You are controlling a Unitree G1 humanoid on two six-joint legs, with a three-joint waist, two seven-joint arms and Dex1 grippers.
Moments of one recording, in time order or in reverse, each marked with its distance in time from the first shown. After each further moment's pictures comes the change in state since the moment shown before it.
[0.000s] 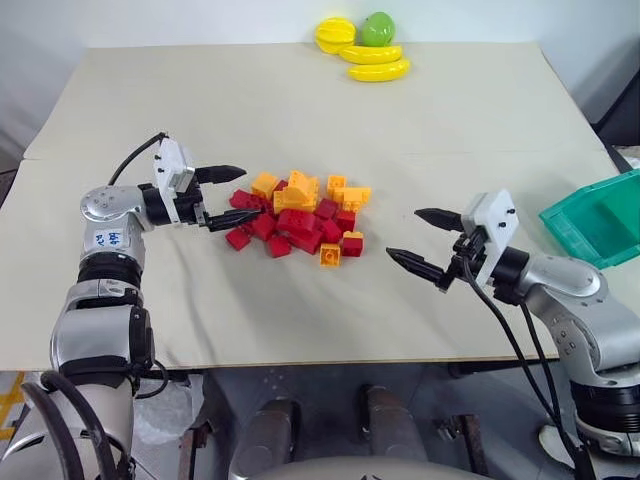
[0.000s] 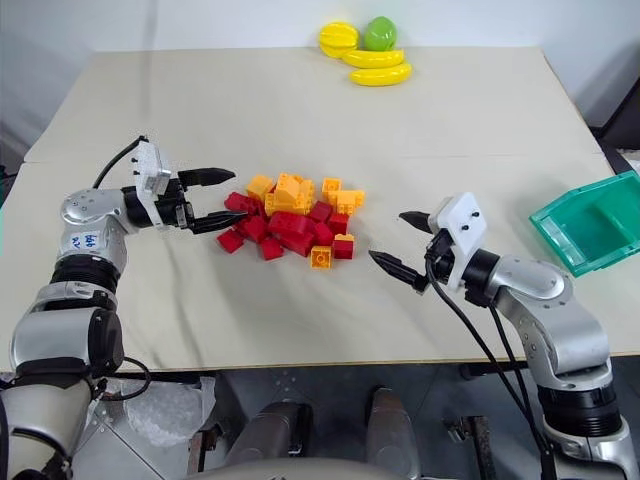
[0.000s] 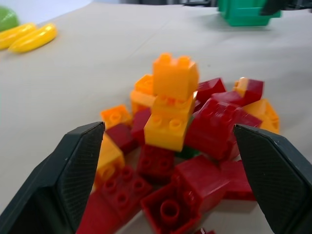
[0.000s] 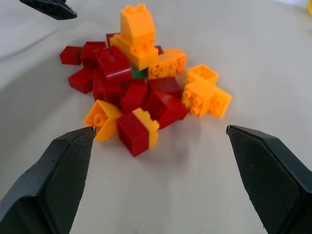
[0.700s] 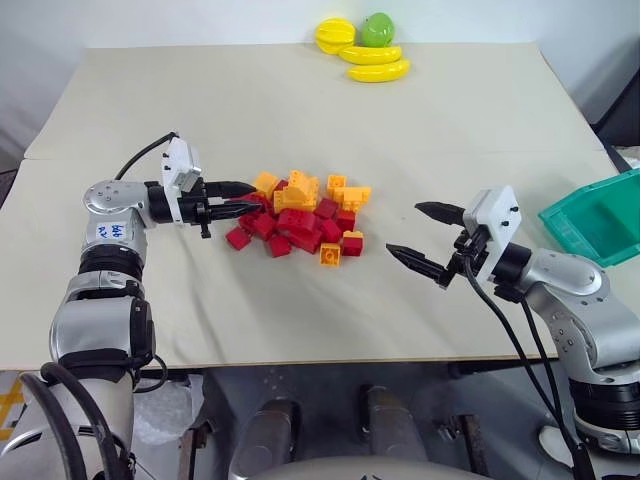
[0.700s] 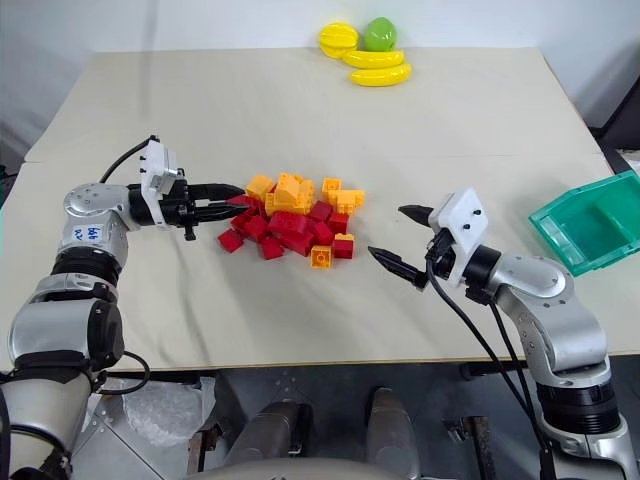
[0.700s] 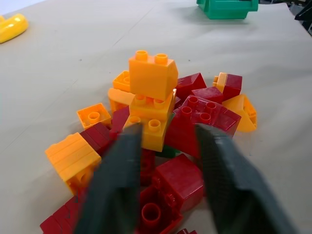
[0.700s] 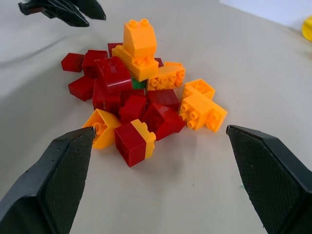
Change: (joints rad) left arm -0.041 0.001 -0.005 0.043 0.024 0.028 -0.022; right arm -0.002 0.002 0.005 0.013 -0.019 -0.063 0.012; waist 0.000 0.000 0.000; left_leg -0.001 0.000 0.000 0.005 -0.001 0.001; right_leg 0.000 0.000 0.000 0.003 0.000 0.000
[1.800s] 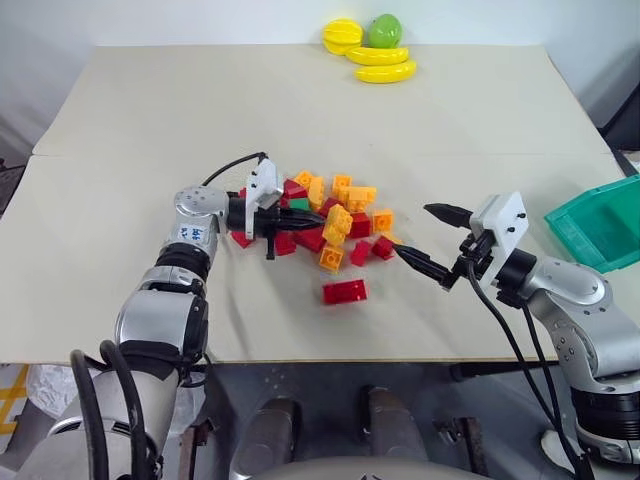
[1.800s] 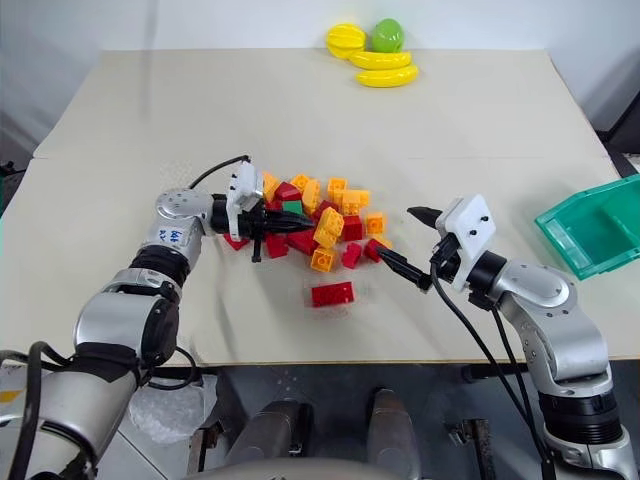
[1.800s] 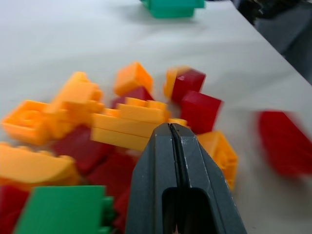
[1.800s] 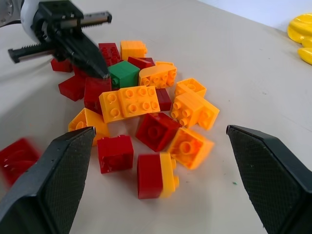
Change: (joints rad) left arm -0.055 -0.240 -0.064 0.045 0.091 -0.047 0.064; right arm 0.050 0.007 -0.020 -0.008 -0.009 -0.036 -0.042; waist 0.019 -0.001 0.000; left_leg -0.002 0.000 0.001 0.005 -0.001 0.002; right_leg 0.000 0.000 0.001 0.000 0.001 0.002
